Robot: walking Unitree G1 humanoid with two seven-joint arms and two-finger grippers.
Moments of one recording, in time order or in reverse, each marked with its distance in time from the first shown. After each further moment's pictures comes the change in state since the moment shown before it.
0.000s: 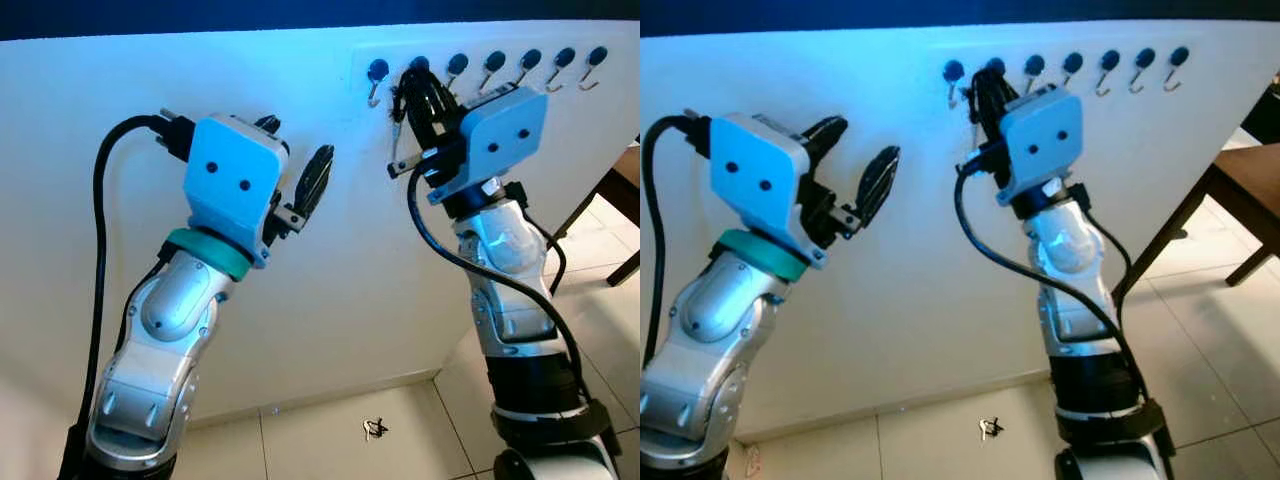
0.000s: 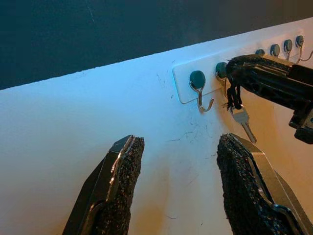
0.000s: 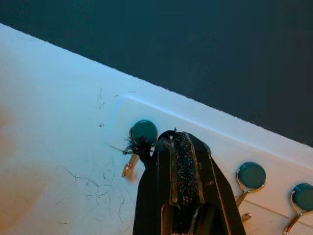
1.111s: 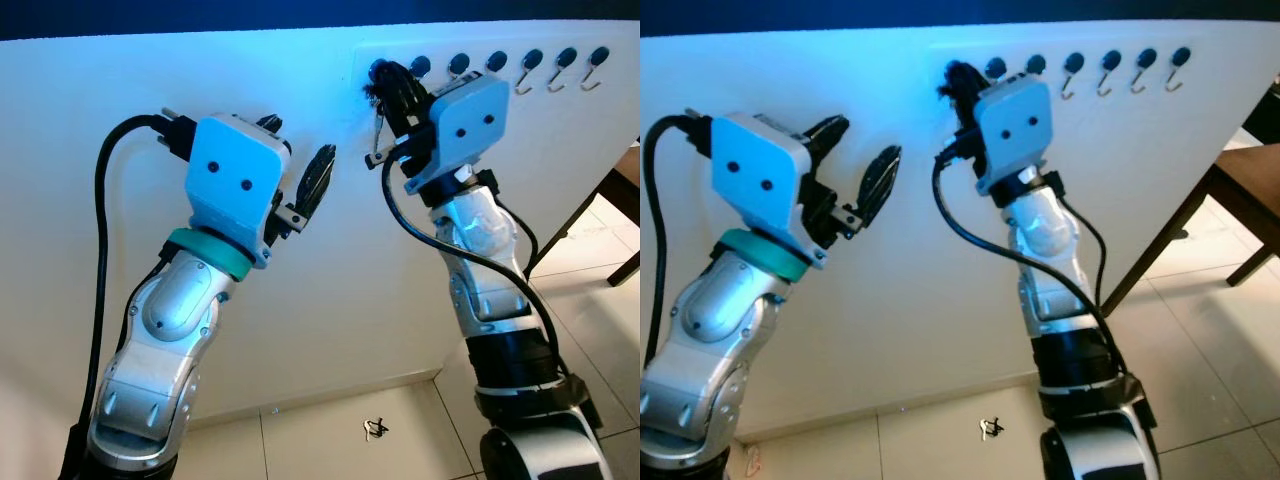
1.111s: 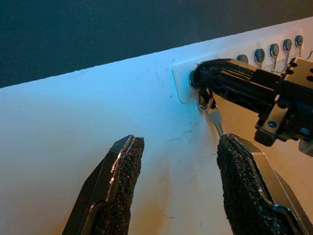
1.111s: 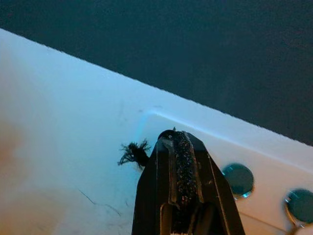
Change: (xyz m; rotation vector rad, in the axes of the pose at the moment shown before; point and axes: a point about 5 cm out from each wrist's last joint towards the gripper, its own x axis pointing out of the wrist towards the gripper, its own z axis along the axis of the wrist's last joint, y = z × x) left arm 0.000 -0.002 0.000 -0.003 0.000 -0.005; right arm 0.022 0.017 -0.003 0.041 -0.033 0.044
